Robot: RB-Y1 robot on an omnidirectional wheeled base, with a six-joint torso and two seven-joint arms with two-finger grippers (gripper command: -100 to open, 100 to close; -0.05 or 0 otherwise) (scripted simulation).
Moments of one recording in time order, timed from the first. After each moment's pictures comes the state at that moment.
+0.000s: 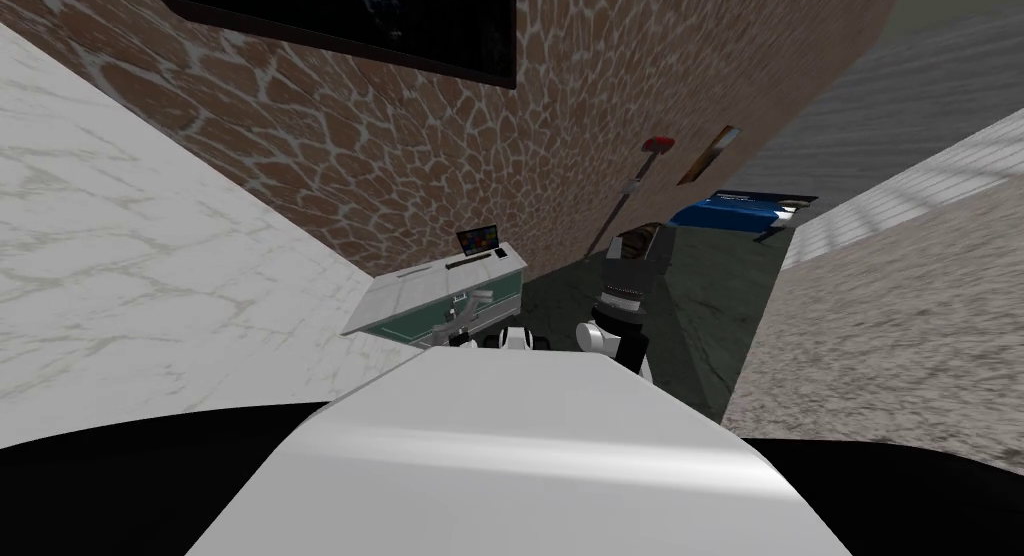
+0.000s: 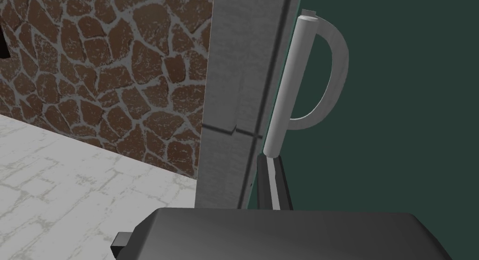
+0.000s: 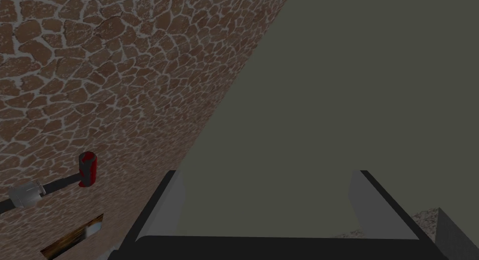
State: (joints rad) left arm -0.04 -0.01 0.30 -0.53 0.24 -1.25 0.02; right arm 0.47 0.04 0.04 -2.37 -0.04 -0.55 0.07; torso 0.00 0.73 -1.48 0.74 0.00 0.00
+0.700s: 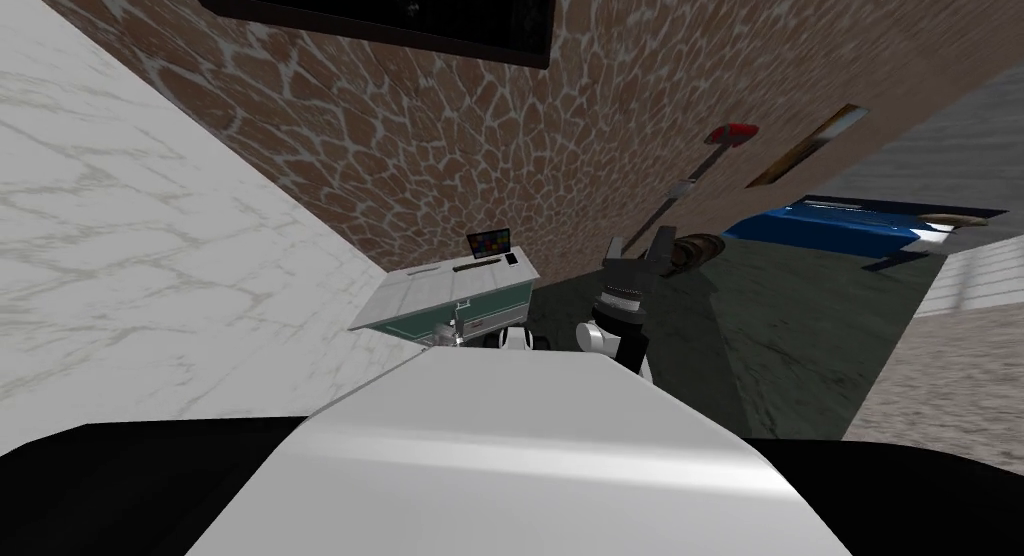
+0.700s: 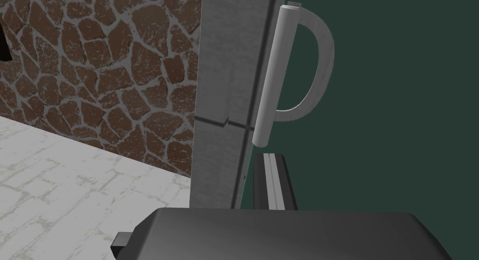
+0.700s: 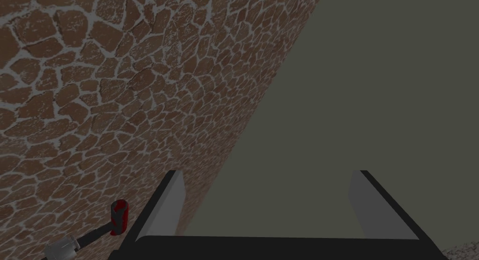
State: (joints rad) left arm 0.15 0.01 0.17 -0.65 0.16 -1.29 0.12; right arm 0.47 0.04 0.04 -2.37 -0.04 -0.55 0.07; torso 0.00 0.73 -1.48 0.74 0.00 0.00
